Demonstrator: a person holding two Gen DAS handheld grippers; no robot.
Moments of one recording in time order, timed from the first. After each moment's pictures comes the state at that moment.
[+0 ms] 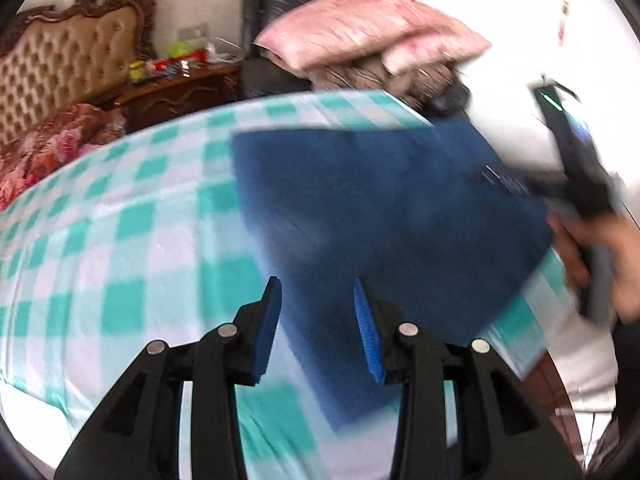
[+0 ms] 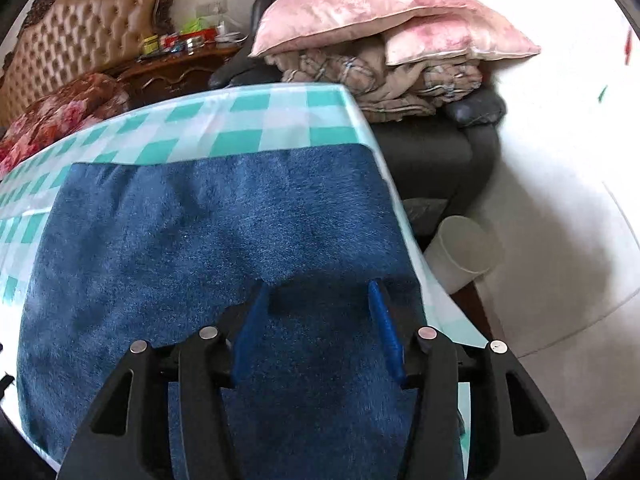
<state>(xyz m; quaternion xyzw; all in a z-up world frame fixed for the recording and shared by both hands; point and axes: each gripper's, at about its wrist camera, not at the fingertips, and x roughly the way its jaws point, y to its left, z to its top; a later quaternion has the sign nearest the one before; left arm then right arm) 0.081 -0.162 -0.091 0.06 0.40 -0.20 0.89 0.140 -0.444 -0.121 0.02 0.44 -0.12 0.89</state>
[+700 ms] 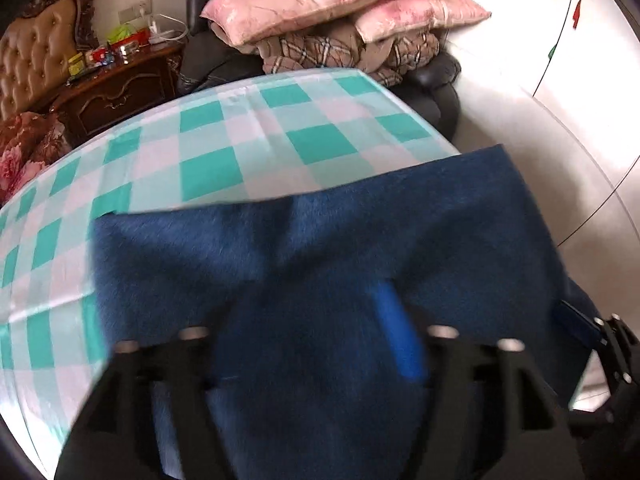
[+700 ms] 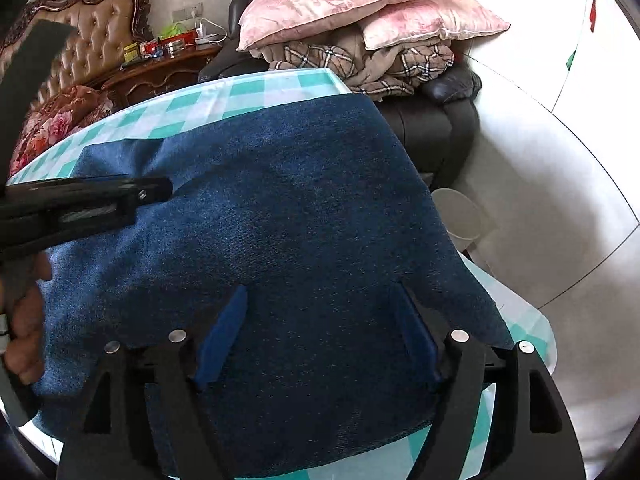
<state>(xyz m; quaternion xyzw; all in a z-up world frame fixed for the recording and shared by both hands) 0.201 -0.270 -0.113 0.07 0.46 -0.26 0.84 0.106 -0.414 -0.138 0.05 0.44 -0.15 0.88</state>
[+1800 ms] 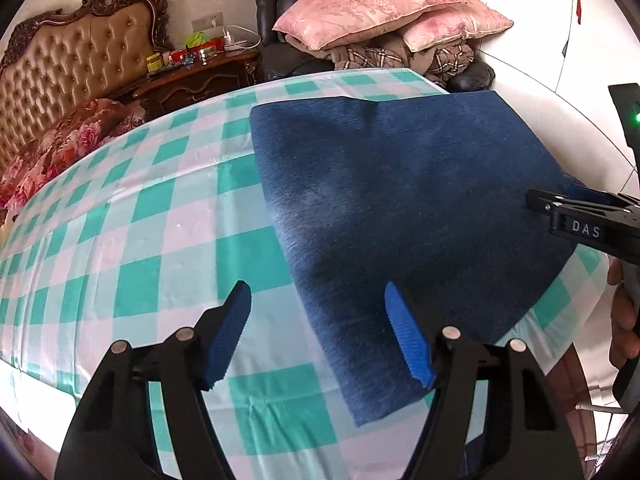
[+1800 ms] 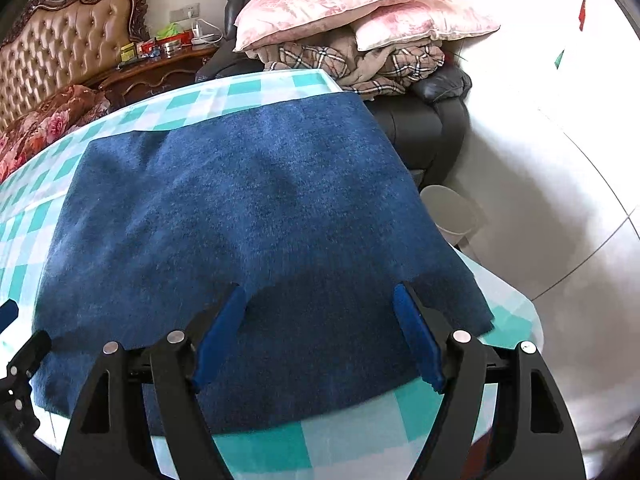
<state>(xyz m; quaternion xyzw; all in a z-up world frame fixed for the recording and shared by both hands) 0.065 -0.165 -0.111 0.10 0.43 -0.16 0.88 0.079 -0.405 -0.125 0.04 0.45 -0.16 0.88</state>
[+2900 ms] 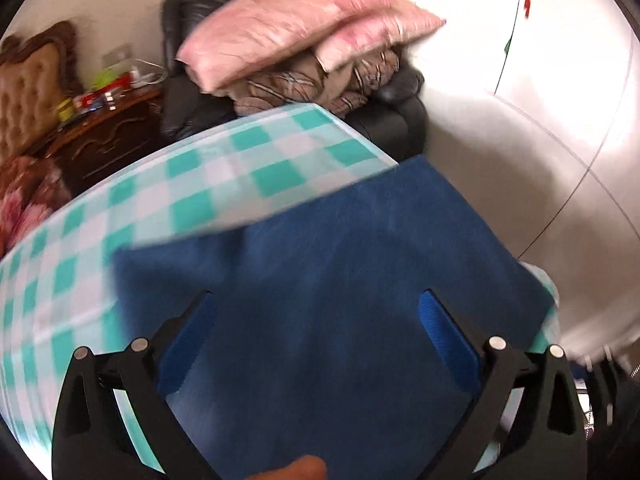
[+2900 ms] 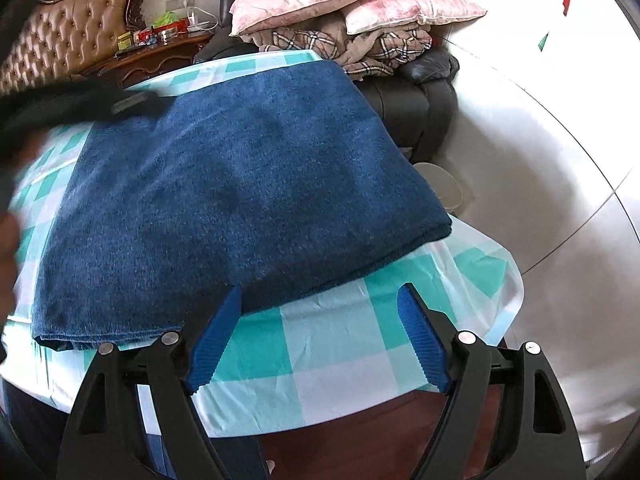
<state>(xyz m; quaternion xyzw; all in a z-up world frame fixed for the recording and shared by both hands) 0.172 -0.312 -0.072 0.12 0.42 -0.29 0.85 0.022 -0.405 -0.127 0.05 0.47 -0.17 0.86</state>
